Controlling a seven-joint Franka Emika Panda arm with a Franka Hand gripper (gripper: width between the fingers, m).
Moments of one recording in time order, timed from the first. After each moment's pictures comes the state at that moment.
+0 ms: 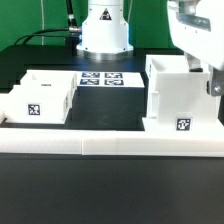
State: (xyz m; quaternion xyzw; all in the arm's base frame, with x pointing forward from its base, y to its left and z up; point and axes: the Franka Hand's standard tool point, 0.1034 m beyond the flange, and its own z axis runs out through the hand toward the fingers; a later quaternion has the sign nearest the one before) arm 0.638 0.114 0.105 -0.75 0.66 0.03 0.08
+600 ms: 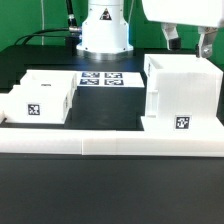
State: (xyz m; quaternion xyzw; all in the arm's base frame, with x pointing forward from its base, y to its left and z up) arm 0.592 0.100 0.134 -0.84 0.54 0.03 0.09
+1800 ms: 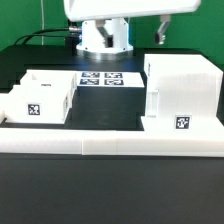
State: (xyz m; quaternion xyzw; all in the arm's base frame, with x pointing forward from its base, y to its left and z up) arm 0.548 -0.005 0.131 -1.00 0.06 0.00 0.05
